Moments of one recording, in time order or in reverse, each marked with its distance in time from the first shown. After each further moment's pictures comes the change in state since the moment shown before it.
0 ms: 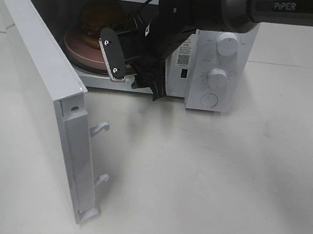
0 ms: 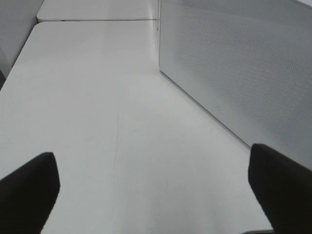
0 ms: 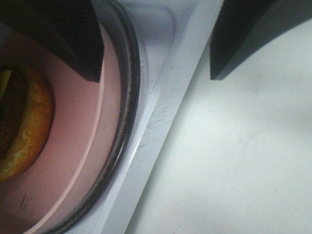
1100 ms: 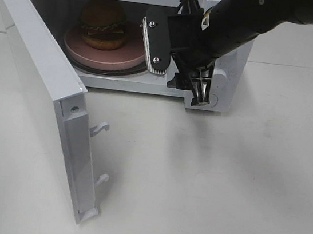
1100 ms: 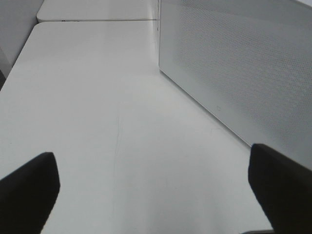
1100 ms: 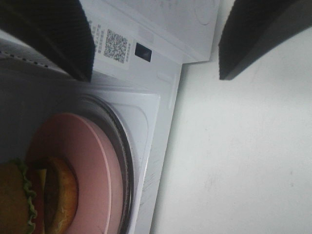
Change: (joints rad) left arm 0.000 0.000 0.000 0.000 0.000 0.000; right arm -0.027 -0.426 0.471 -0.106 -0.130 0.275
